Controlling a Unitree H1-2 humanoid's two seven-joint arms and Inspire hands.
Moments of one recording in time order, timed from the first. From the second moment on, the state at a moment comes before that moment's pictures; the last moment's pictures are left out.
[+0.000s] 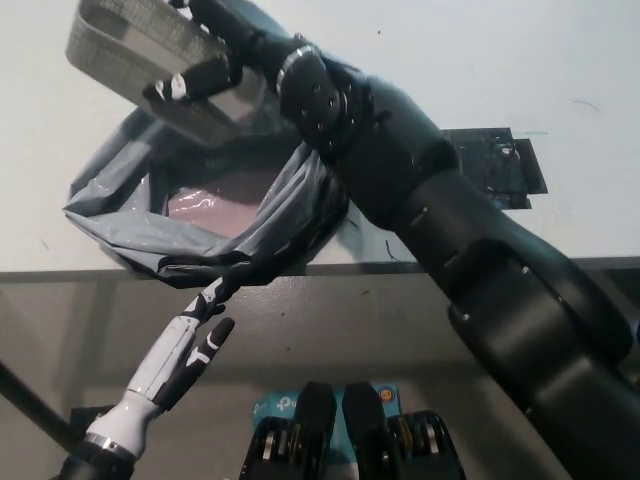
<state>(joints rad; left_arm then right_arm) -0.11 0.26 -0.12 -0.06 0.16 -0.08 -0.18 -1.39 0.11 0.39 1.17 -0.37 -0.16 0.05</state>
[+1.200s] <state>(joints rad) -0.15 0.27 -0.12 -0.06 0.18 -0.06 -0.21 -1.27 0.06 0.67 1.10 -0.58 -0.17 0.20</state>
